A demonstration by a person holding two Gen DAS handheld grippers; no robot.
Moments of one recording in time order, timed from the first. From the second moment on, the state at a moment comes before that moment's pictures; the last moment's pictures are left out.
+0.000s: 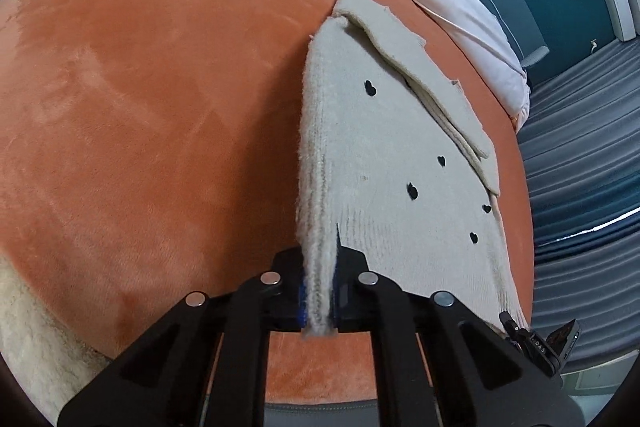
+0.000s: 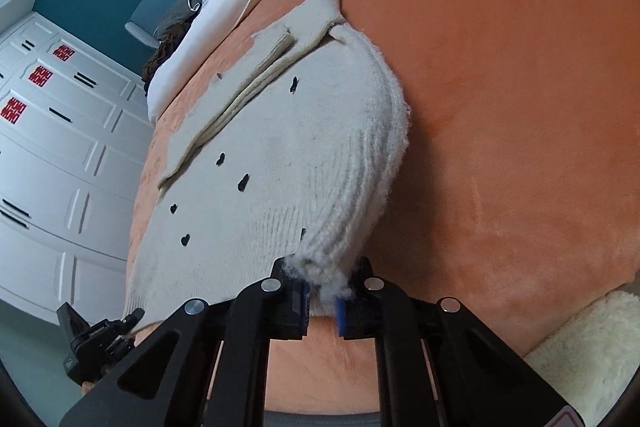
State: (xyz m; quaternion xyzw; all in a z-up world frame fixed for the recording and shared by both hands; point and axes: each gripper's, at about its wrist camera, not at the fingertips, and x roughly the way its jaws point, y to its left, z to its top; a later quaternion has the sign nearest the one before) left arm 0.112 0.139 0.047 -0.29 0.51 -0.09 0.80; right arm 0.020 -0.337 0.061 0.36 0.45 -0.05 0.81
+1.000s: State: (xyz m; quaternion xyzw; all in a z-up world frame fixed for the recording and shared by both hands) left arm -0.015 0.172 0.103 -0.21 0.58 -0.11 0.78; right arm -0.129 -0.310 0.139 0.22 0.58 0.10 0.78
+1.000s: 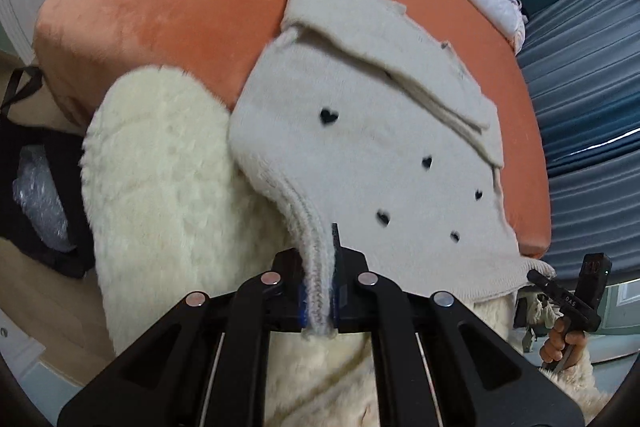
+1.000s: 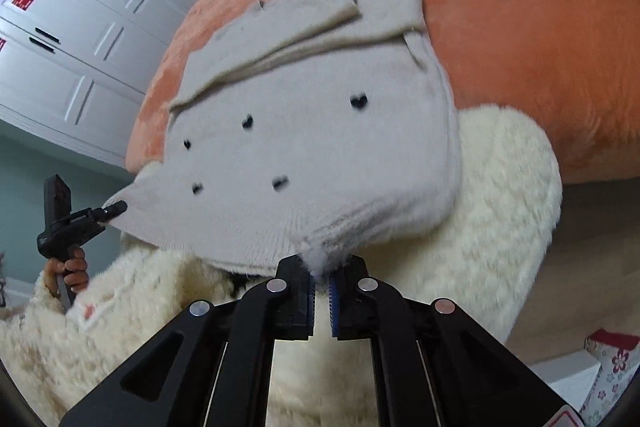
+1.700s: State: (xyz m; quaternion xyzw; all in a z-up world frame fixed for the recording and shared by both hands) left arm 0.116 0.157 0.047 -0.25 0.48 -0.07 0.84; right arm 0.004 -0.320 0.053 0.35 0.46 -0.01 0.81
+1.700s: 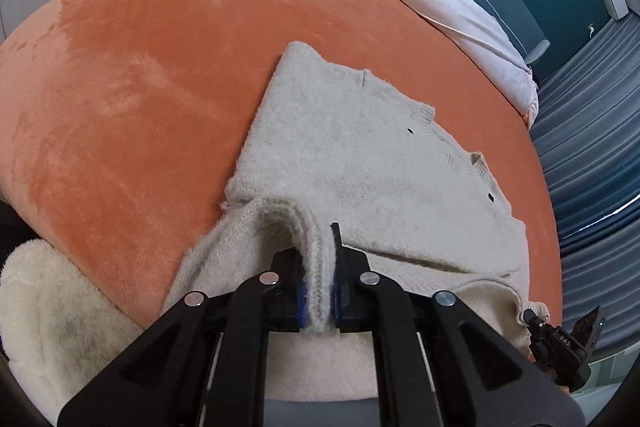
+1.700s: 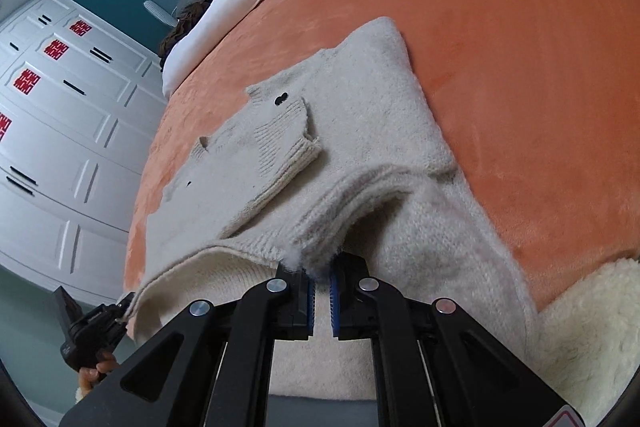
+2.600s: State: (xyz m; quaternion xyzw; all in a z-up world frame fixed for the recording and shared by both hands) left arm 0.257 0.135 0.058 -0.23 0.47 -0.02 0.85; right arm 0.137 -0.360 0.091 0.38 0.35 -0.06 0.85
